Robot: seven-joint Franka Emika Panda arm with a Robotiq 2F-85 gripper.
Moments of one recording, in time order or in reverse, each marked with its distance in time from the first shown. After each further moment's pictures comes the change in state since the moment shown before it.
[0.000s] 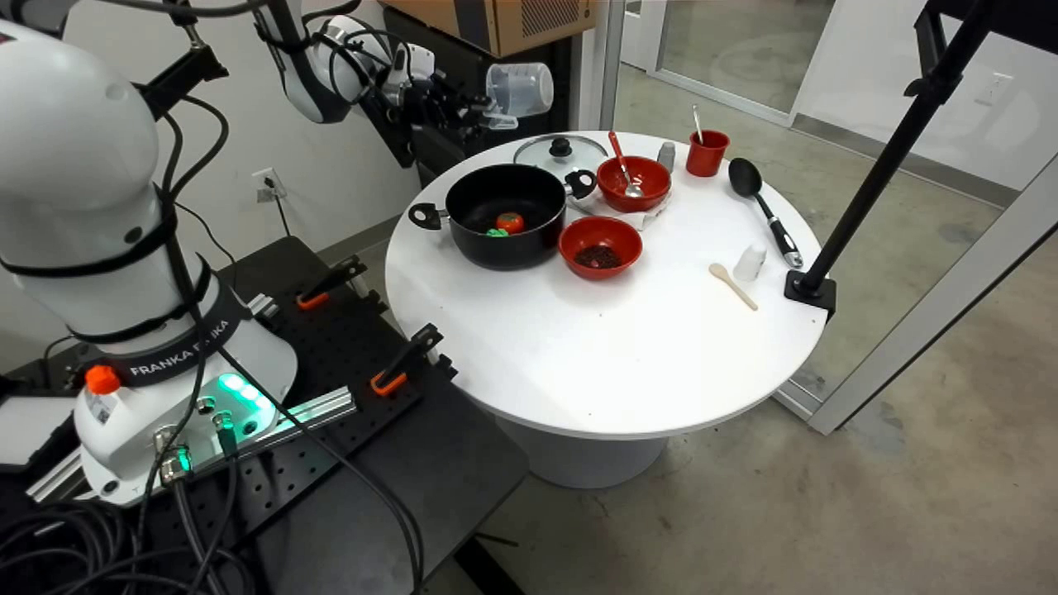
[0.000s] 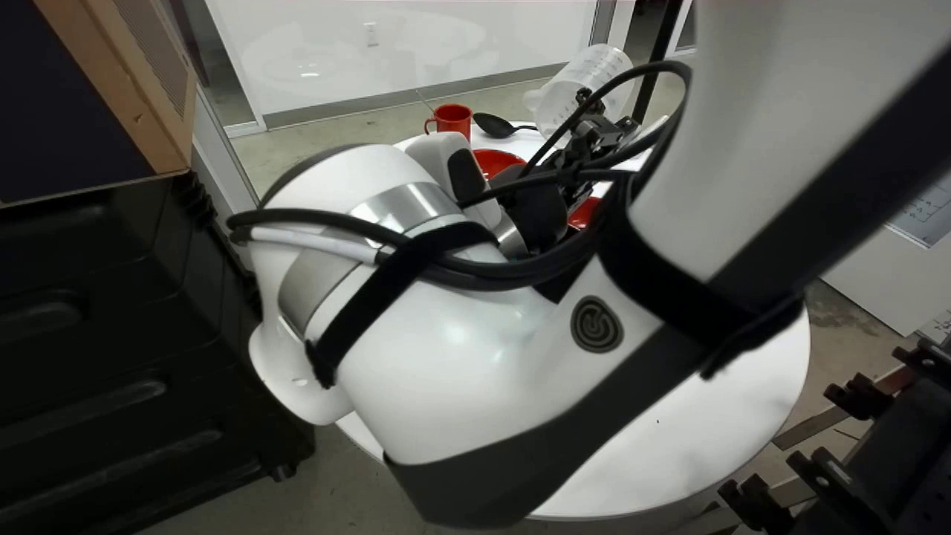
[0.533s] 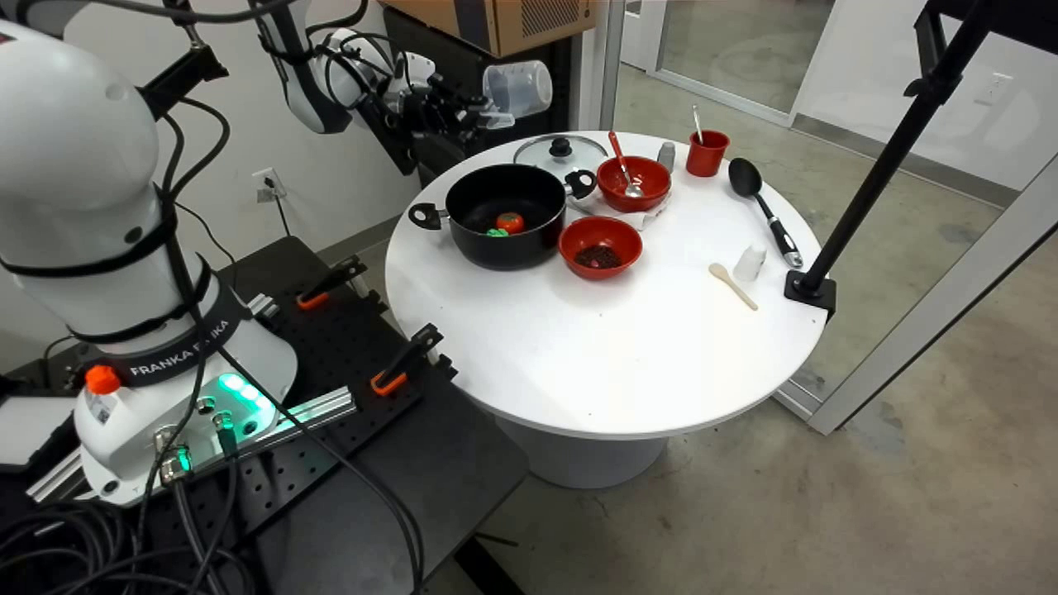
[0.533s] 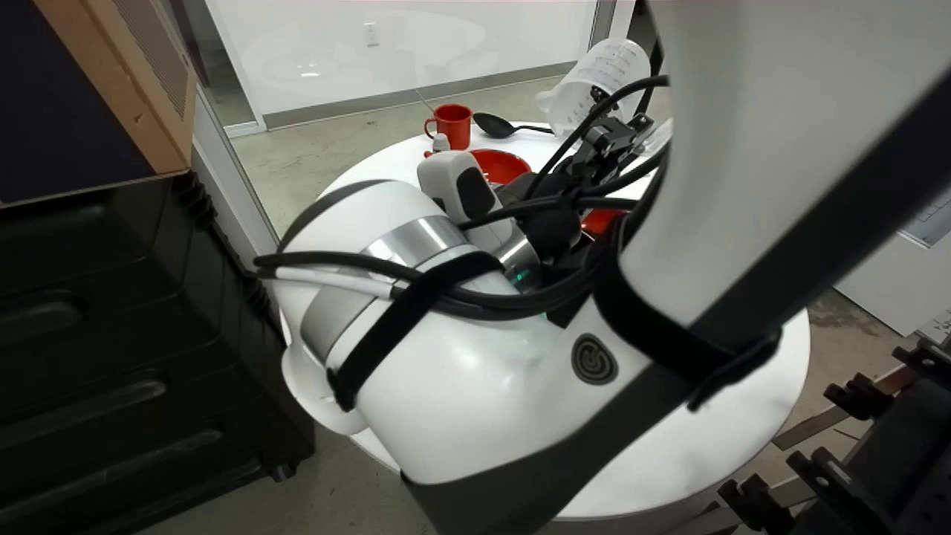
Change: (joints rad) arm 0.000 0.037 0.000 0.004 -0.006 -0.083 0.002
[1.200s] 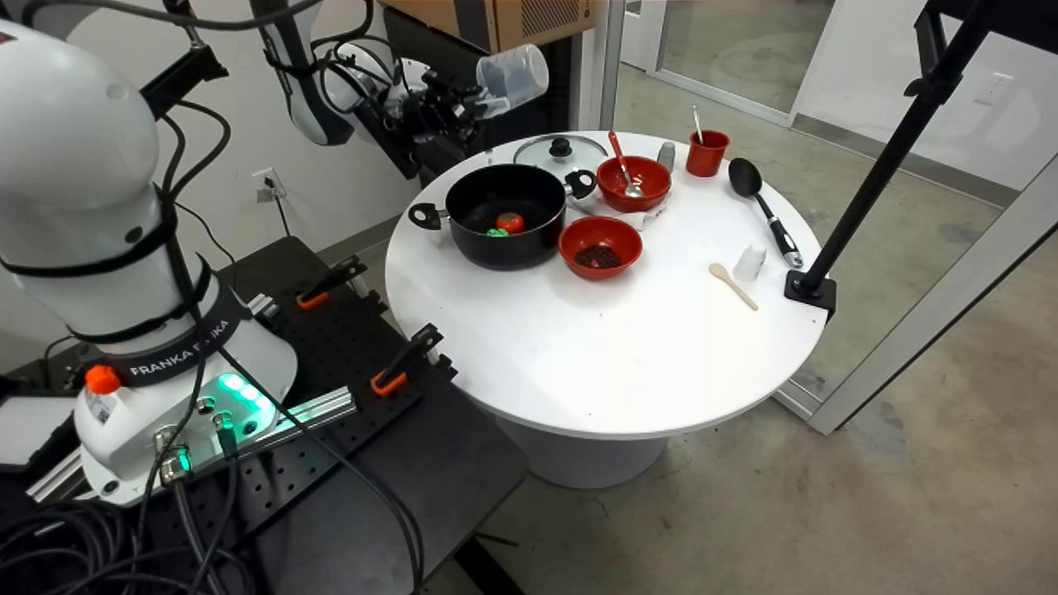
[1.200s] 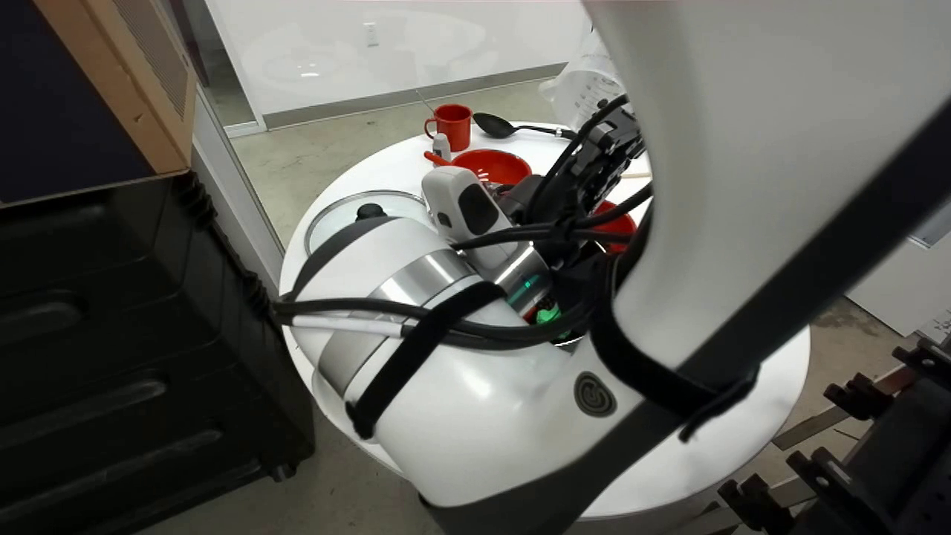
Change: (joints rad) arm 0.006 0.044 0.000 0.011 -0.039 -0.120 0.007
